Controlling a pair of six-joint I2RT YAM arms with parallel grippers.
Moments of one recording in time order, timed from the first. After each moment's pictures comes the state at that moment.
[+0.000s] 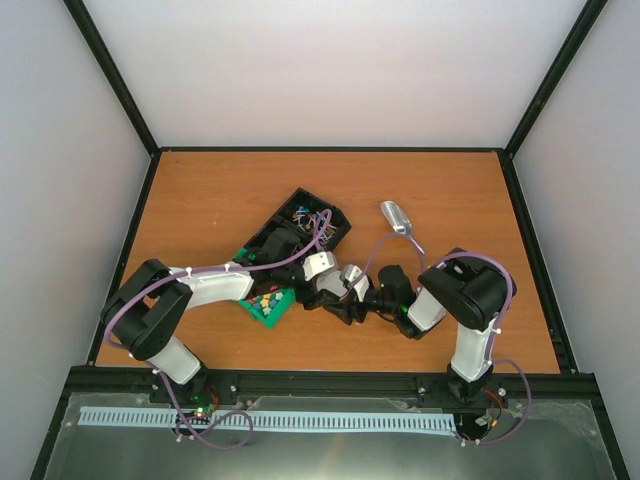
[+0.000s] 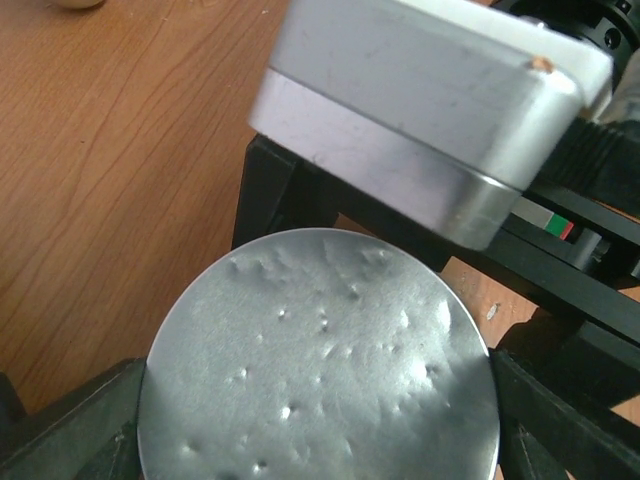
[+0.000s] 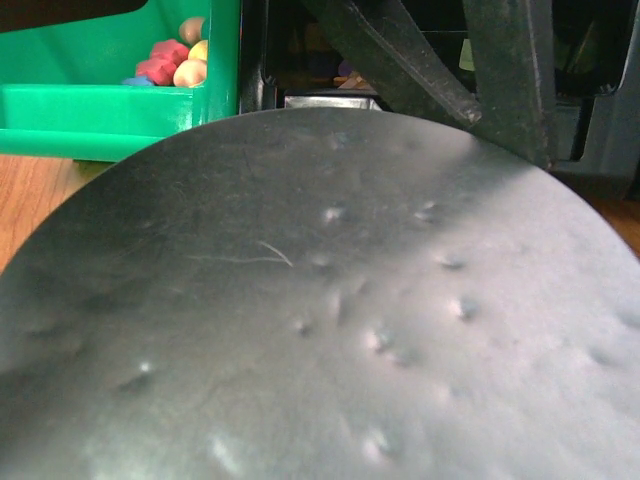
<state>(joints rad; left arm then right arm) -0.70 1.58 0.71 0.11 0.57 0.31 0.67 1.86 0.32 1.10 -0.53 -0.12</state>
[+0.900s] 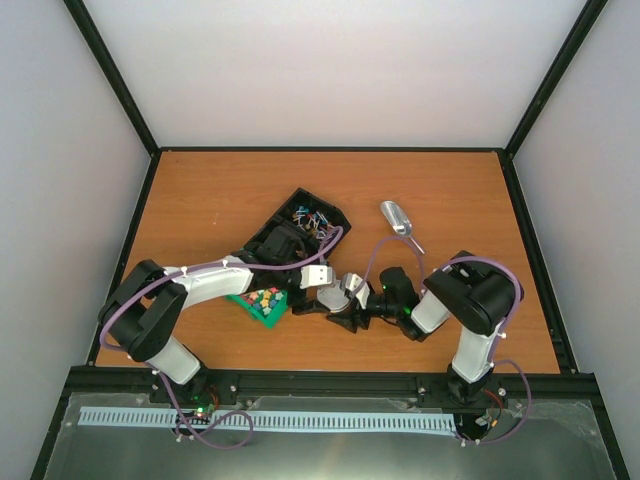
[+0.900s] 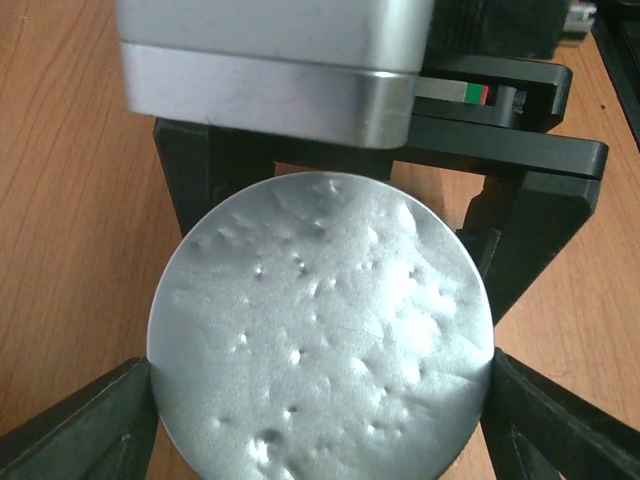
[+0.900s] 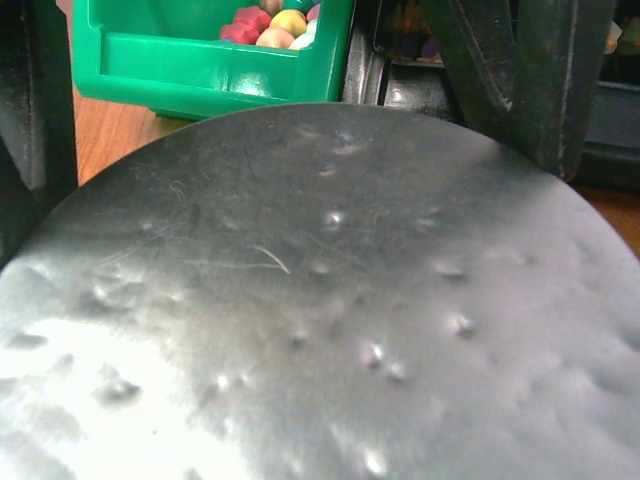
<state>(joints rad) -0.68 1.57 0.78 -0.18 0.65 0.69 0.67 1.81 0.29 1.02 -0.63 -0.23</state>
